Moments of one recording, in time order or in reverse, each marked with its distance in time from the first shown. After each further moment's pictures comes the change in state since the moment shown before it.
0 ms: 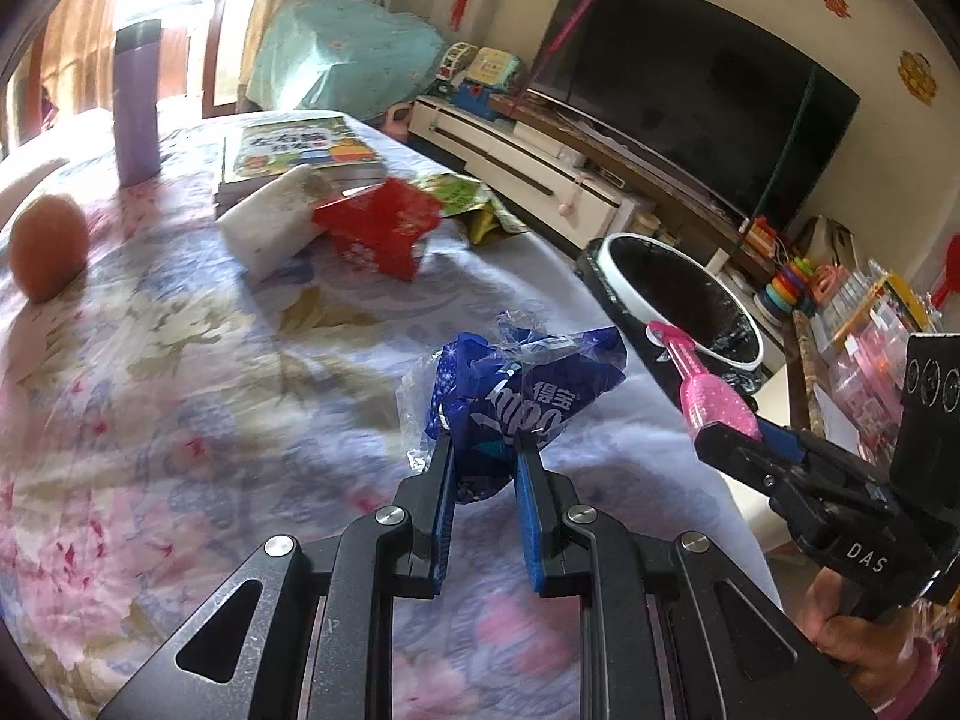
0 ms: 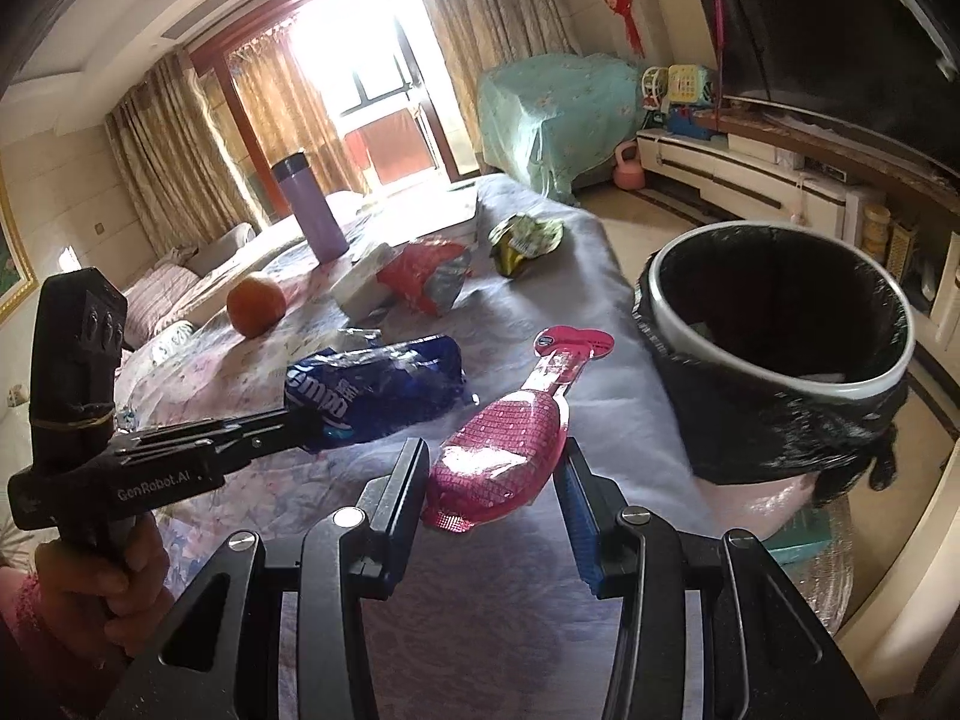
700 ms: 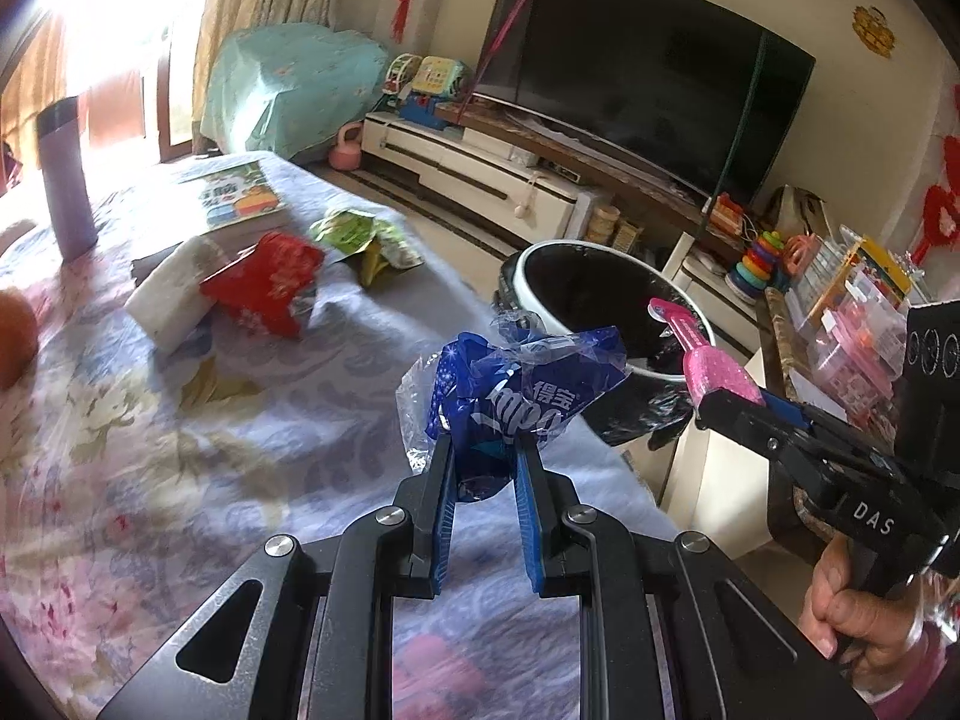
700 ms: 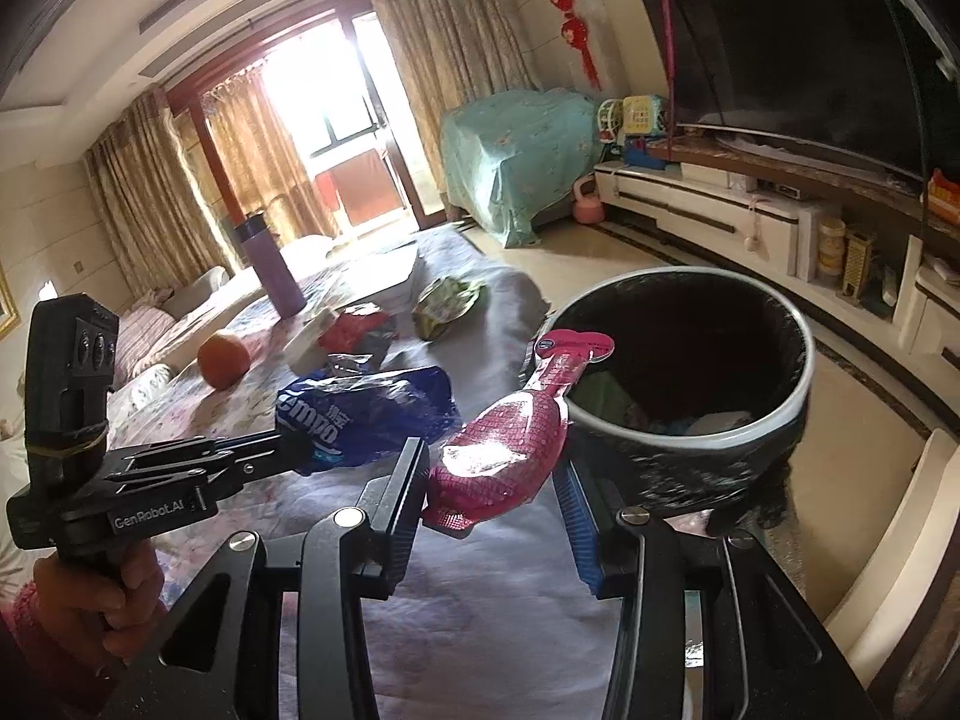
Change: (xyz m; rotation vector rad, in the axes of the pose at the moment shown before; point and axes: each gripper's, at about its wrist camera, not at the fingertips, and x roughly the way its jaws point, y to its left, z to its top) left arm 0.014 -0.060 0.021 0.108 -0.014 -0.026; right arm -0.039 -0.050 0.016 0.045 -0.092 -0.065
